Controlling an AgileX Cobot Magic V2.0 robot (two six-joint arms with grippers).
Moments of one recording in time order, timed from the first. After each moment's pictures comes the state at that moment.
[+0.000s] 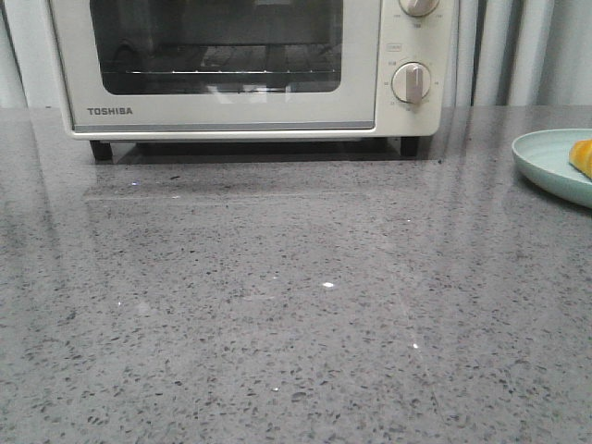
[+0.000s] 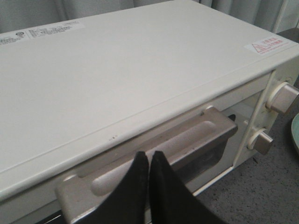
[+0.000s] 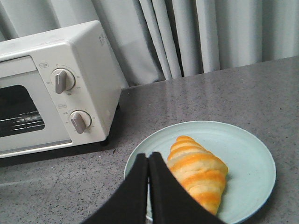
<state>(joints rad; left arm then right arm) -0.42 1.43 -1.23 -0.72 0.26 0.72 -0.01 0.30 -0.36 0.04 0.22 0.15</state>
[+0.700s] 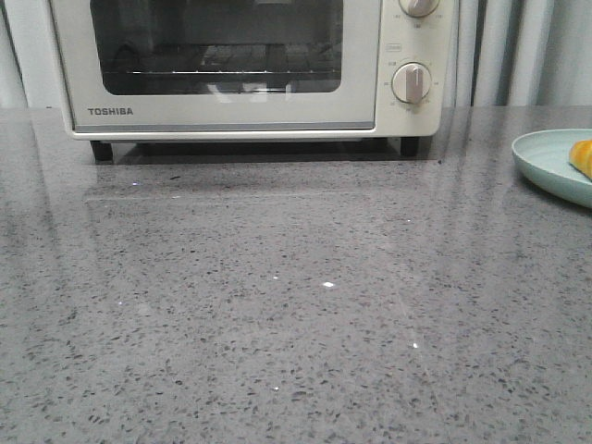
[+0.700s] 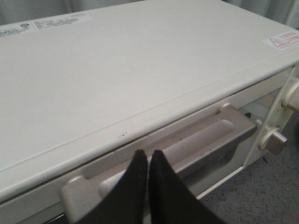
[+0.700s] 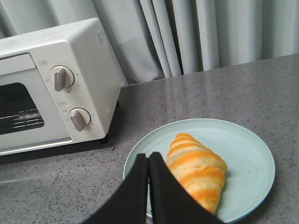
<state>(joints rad) -0.42 1.47 -1.23 -0.72 0.25 0.72 -0.01 0.30 -0.36 0.04 0.23 0.15</state>
